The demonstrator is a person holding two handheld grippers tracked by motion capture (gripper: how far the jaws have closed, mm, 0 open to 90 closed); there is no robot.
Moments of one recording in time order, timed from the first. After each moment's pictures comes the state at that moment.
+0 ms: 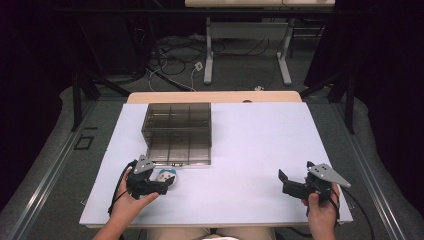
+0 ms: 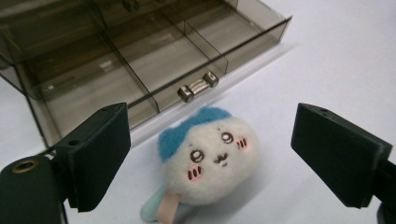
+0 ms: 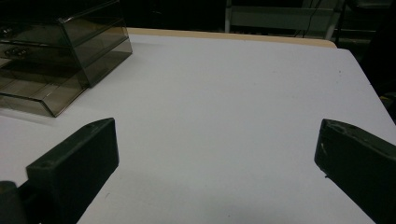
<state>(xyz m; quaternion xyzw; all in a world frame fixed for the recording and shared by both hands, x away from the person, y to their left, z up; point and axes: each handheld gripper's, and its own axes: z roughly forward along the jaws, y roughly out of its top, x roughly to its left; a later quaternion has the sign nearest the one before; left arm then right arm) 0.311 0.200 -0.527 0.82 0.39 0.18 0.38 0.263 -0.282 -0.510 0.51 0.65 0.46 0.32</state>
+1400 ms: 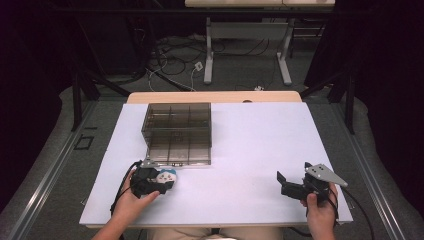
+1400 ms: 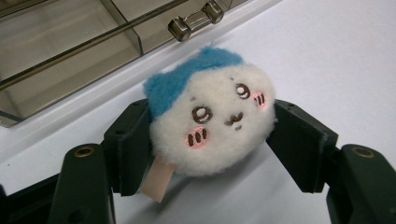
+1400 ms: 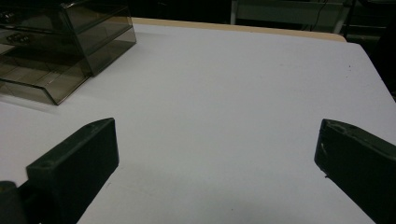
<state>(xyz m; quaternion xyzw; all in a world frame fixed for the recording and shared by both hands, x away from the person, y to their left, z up) 0.327 0.201 -0.547 0.85 0.42 0.08 0.31 0.264 -0.281 -0.514 0.51 0.66 0.45 0.31</state>
